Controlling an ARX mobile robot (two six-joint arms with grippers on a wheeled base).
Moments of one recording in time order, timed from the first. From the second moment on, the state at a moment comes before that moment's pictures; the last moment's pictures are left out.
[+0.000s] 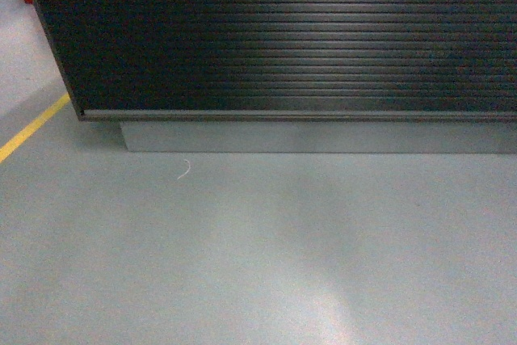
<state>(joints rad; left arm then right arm) 0.00 0.01 0.01 0.00 0.00 0.00 0.00 0.00 0.01 0.00 0.00 0.00</state>
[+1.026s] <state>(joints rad) 0.00 0.01 0.01 0.00 0.00 0.00 0.00 0.00 0.01 -0.01 0.00 0.00</state>
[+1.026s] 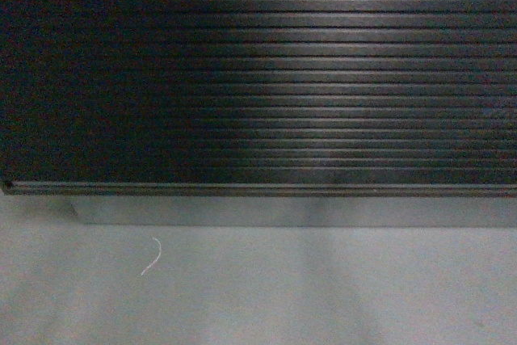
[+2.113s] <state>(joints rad) 0.00 0.01 0.01 0.00 0.00 0.00 0.00 0.00 0.01 0.00 0.00 0.00</state>
